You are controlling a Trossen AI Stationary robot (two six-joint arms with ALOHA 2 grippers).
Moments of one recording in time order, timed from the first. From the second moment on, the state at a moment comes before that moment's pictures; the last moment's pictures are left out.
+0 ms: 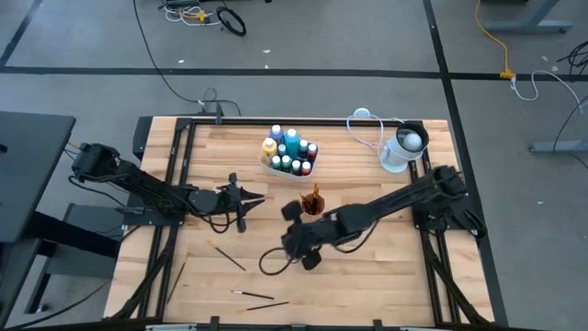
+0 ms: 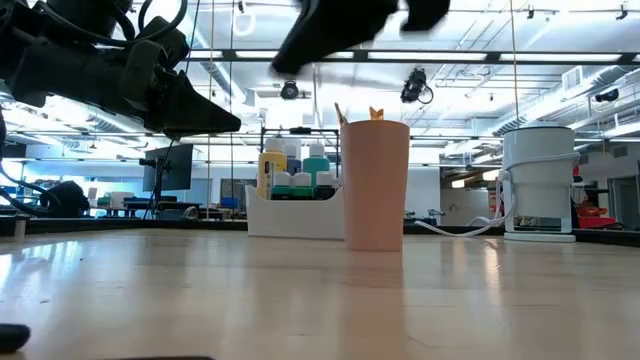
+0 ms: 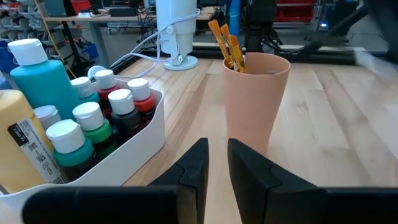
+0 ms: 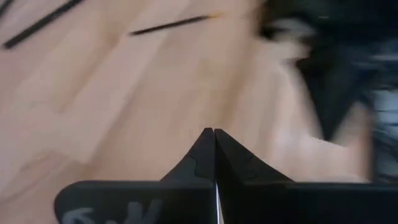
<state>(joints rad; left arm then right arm) -0.23 1.24 0.22 0.81 -0.50 -0.09 0.32 1.89 1.50 -0.40 0.30 -0.39</state>
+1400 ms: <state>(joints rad) -0.24 1.24 0.22 0.83 -0.49 -0.14 0.26 1.81 0.74 1.35 0.55 -0.35</state>
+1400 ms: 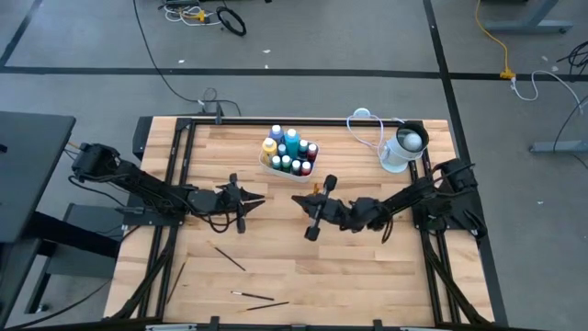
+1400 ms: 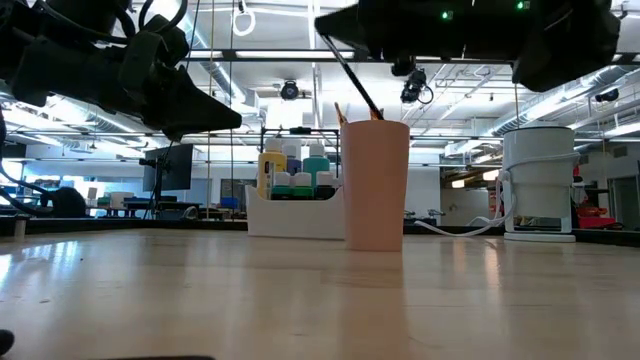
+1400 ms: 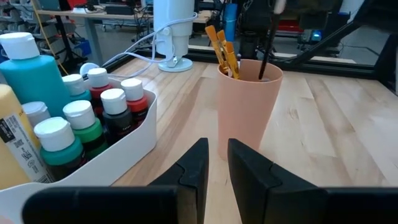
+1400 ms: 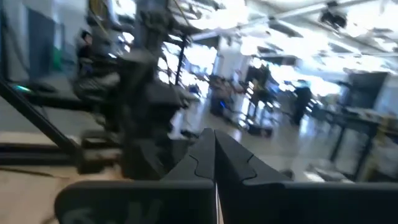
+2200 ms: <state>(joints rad) -0.24 1.24 0.22 0.82 -0.43 -0.15 0.26 1.81 0.74 1.24 0.63 -0.33</state>
